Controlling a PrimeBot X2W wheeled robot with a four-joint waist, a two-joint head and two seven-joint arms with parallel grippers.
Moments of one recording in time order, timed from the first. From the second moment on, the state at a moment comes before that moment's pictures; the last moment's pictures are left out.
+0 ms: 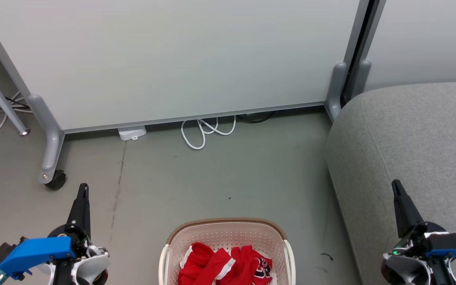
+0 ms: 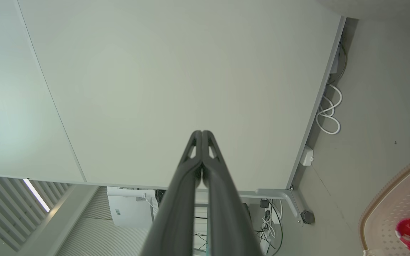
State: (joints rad) left arm -0.10 0.05 0.11 0.25 -1.61 -0.13 0.11; right arm -0.10 -0.05 -0.11 0.25 1.61 0.13 0.11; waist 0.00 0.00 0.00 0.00
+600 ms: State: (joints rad) left arm -0.07 0.04 0.11 0.28 -1.61 -0.13 0.11; right arm -0.08 -0.04 -0.11 0.28 1.61 0.13 0.11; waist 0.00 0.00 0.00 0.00
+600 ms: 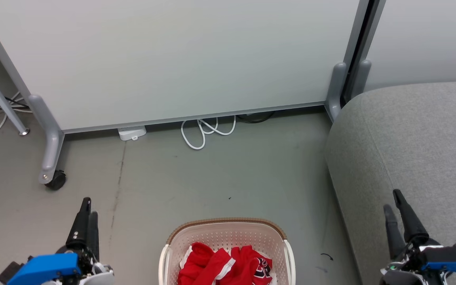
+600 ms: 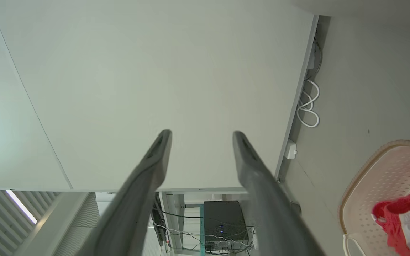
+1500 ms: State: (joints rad) left arm -0.04 0.04 0.02 0.27 -1.23 -0.09 0.00; right arm -0.05 -0.04 -0.06 0.29 1.19 0.13 0.00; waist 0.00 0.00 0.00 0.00
